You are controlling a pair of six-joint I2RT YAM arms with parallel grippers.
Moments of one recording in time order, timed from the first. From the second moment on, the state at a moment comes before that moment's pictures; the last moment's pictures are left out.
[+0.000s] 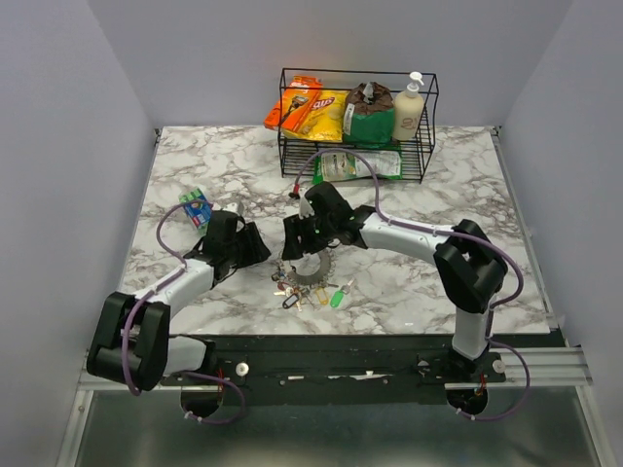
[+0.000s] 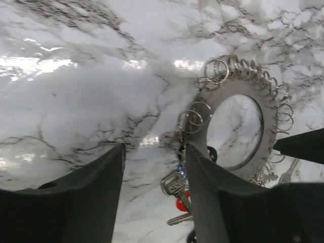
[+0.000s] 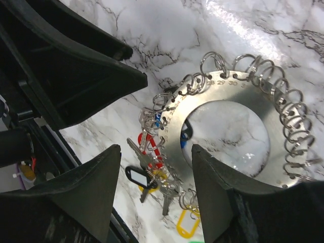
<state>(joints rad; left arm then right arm) -0.28 1.27 0.54 -0.03 0.15 -0.52 0.83 1.87 1.31 -0.21 -0.34 0.38</state>
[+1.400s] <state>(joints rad) -0.13 1.07 0.48 -0.05 0.11 -0.60 0.93 2.14 1.57 -0.39 -0.22 0.50</state>
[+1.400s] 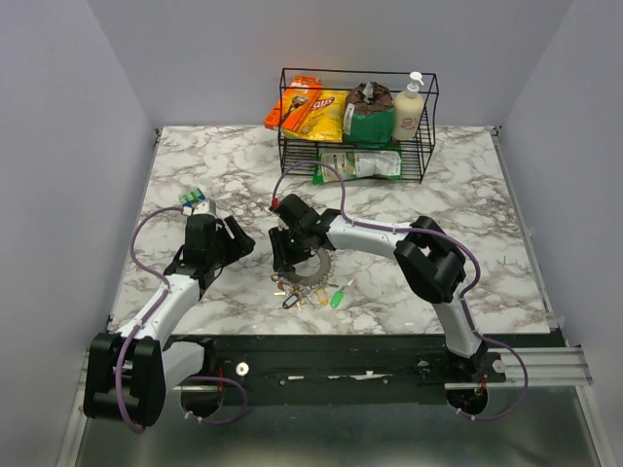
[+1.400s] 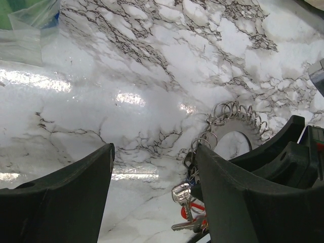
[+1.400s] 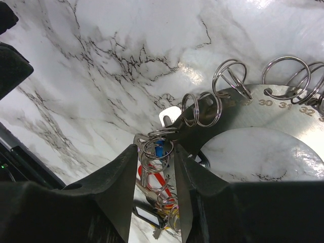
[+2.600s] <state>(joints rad) -0.13 1.17 0.45 0.02 0.22 -0.58 0.83 1.73 1.23 -0.30 -0.08 0.40</state>
